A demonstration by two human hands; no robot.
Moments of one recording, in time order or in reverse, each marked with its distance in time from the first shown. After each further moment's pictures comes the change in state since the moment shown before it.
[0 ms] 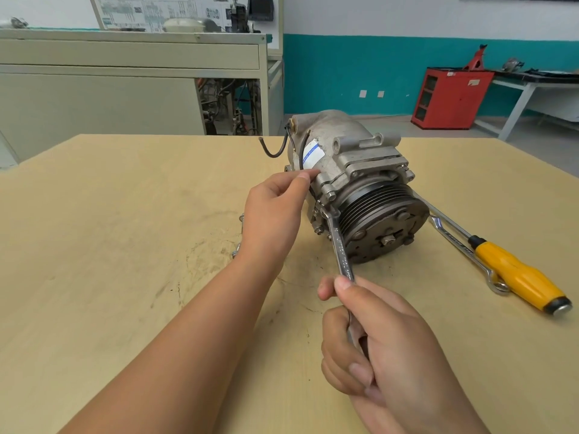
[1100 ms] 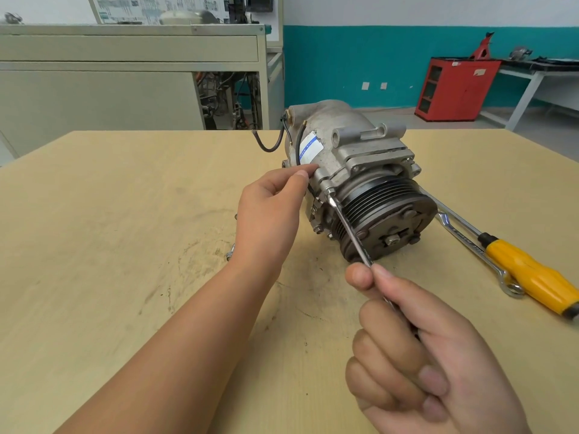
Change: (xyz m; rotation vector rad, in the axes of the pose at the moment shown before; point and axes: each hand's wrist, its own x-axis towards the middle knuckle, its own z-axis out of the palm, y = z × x) left_hand -0.002 0.000 0.001 0.021 0.040 -0.026; right_hand 0.008 -0.019 -0.014 0.447 -0.202 0.109
